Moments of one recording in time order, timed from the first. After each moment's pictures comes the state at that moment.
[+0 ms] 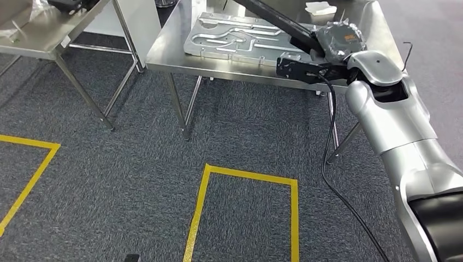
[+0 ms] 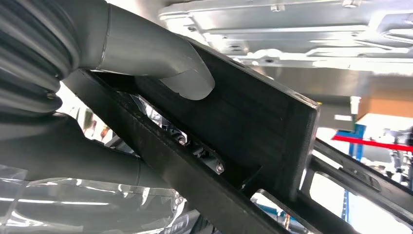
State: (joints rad) left arm -0.06 -0.15 1.26 -0.19 -1.10 -0.05 -0.39; right arm -1.27 -0.01 0.56 -0.79 1.05 0.05 -0.01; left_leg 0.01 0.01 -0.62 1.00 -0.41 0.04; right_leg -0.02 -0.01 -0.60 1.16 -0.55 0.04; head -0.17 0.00
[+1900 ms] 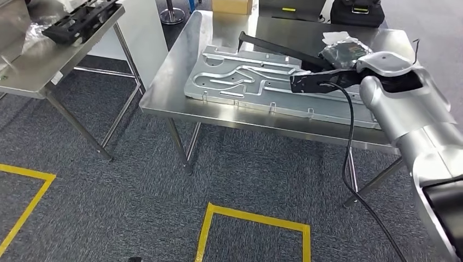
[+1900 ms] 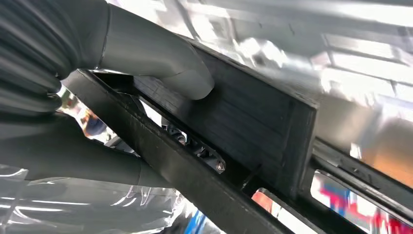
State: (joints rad) left arm -0.06 -0.15 1.27 -0.19 -1.09 -0.06 -0.39; right arm -1.39 -0.02 0.73 -0.53 1.02 0.14 -0.15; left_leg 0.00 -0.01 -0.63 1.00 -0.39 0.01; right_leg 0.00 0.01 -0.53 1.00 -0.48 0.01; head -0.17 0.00
